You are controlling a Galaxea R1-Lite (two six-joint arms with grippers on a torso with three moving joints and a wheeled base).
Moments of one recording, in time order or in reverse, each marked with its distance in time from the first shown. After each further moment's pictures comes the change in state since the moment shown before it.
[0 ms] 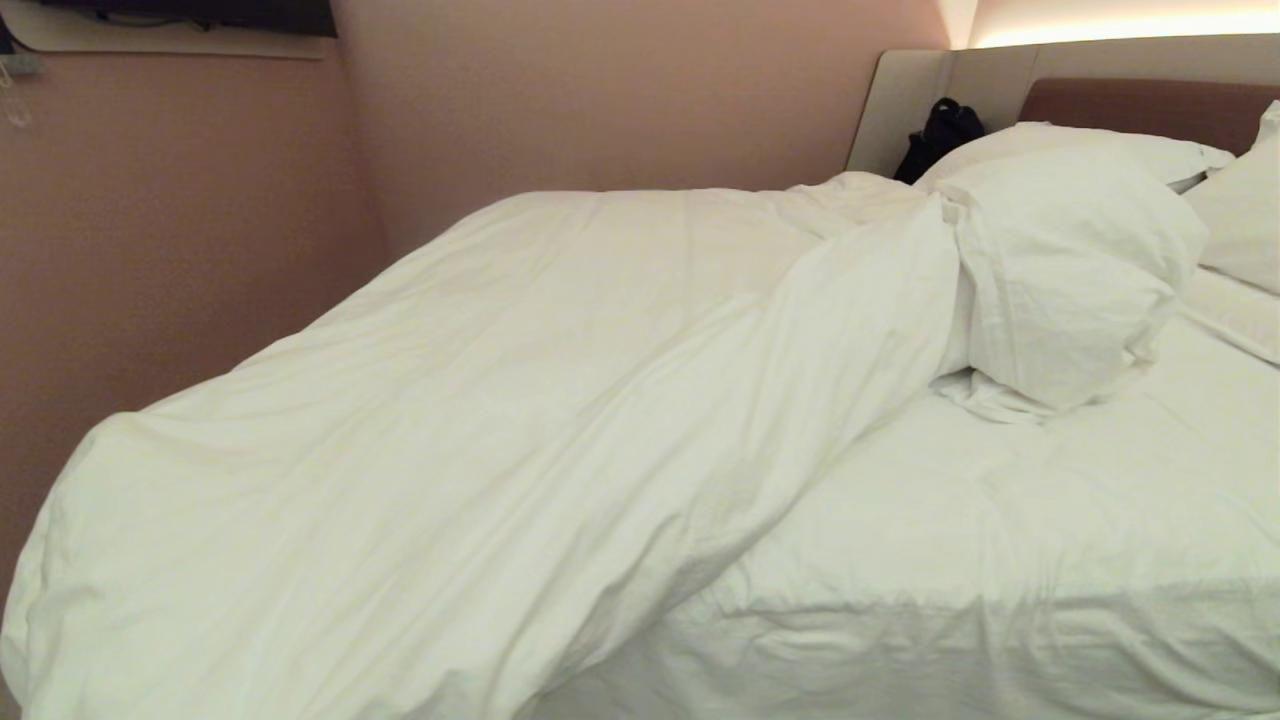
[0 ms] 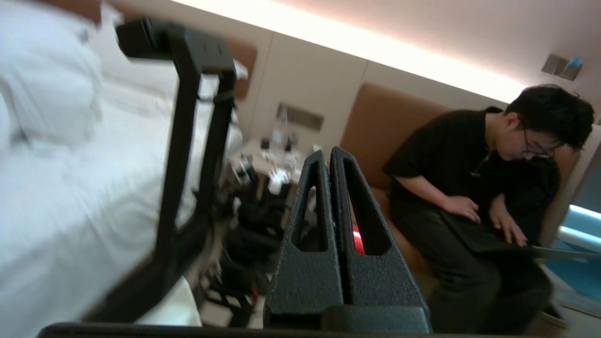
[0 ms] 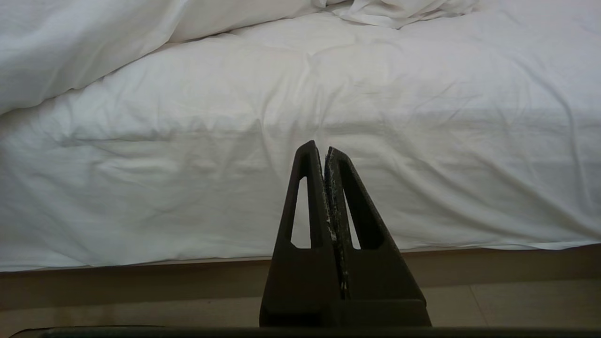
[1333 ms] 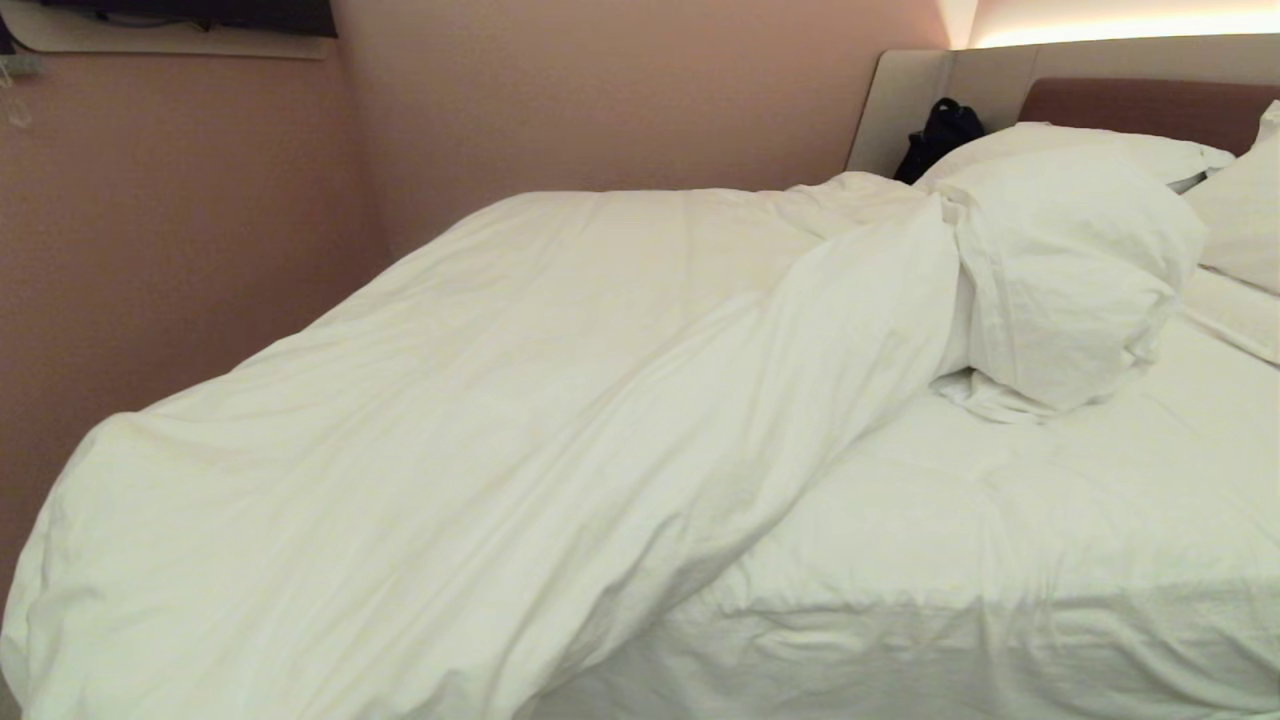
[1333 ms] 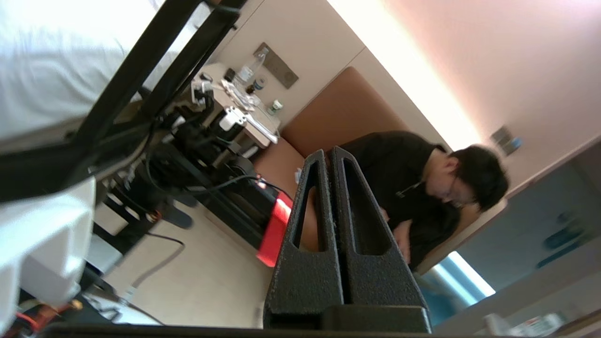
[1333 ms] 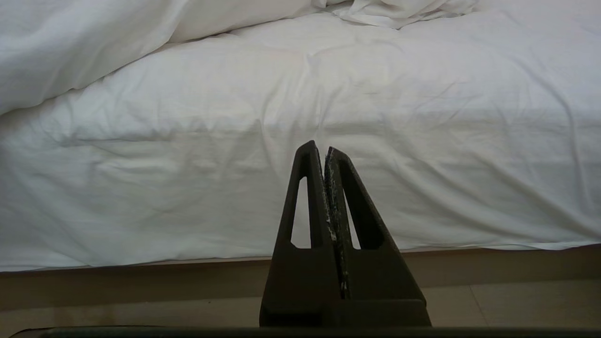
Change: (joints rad) left arm 0.007 0.002 -0.282 0.633 -0.153 -0.147; right arm 0.000 0.000 0.000 0.000 0.000 0.000
